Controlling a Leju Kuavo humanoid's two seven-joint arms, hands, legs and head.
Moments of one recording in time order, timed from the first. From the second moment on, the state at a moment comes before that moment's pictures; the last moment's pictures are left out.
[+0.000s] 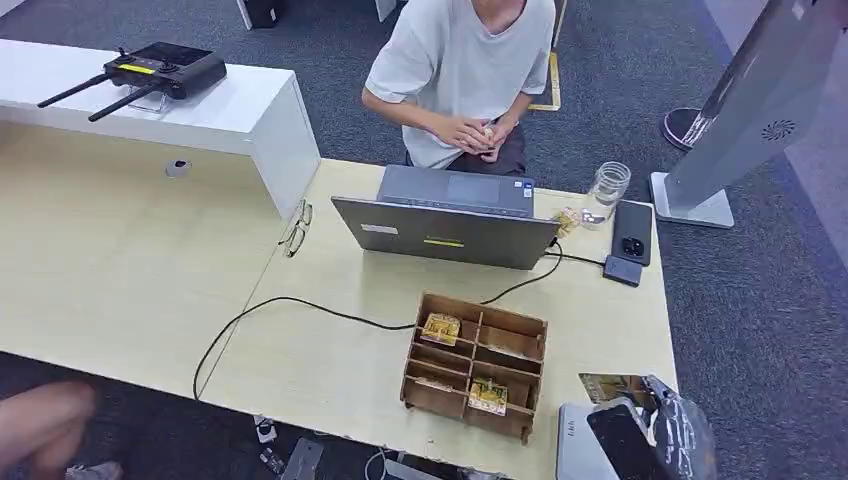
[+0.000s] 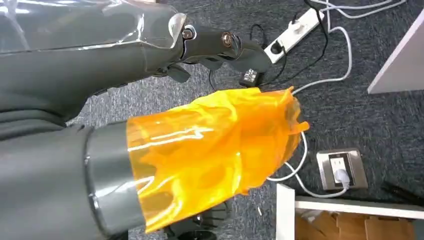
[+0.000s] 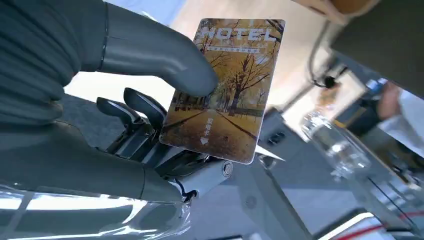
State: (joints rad) left arm -0.06 -0.19 0.48 -0.20 -0.72 0.44 -0.42; right arm 0.23 -0.28 0.38 -1.78 0.66 -0.38 0.28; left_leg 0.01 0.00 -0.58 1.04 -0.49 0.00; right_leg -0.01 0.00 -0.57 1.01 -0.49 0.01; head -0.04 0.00
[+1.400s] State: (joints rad) left arm -0.06 -0.19 0.44 -0.20 -0.82 0.40 -0.40; right arm -0.02 -0.14 0.37 -1.77 0.83 -0.40 0.02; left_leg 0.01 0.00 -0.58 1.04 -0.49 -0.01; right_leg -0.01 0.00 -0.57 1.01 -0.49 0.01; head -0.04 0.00
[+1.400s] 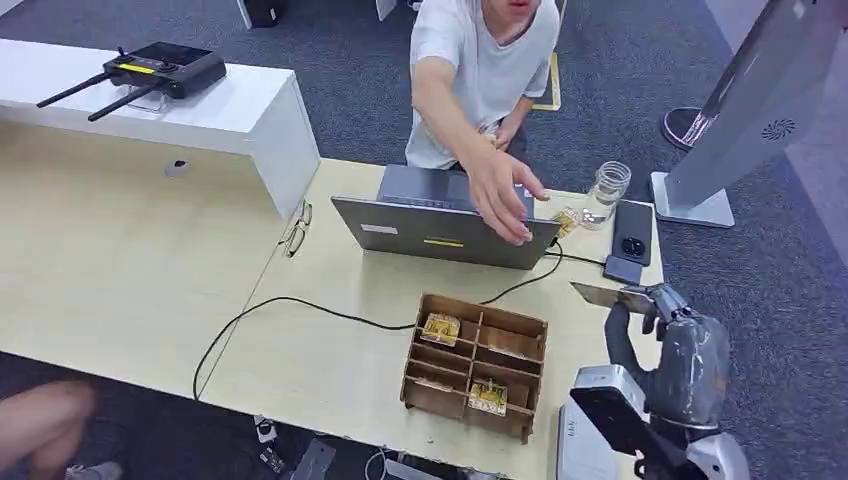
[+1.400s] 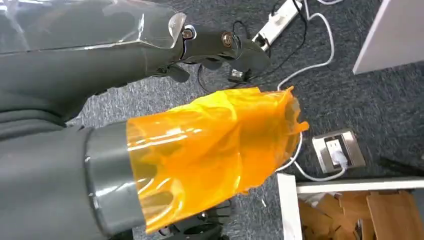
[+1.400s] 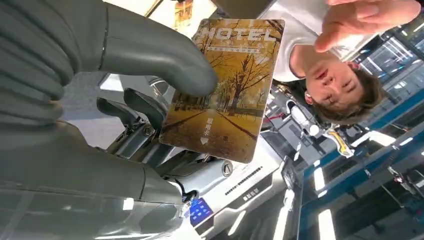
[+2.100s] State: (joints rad) left arm -0.09 -0.19 0.38 -0.20 -0.87 0.38 -0.37; right arm -0.18 -0.07 0.41 -1.64 0.85 -0.35 0.05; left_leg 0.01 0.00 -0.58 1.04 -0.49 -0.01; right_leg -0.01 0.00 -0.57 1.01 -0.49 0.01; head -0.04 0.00
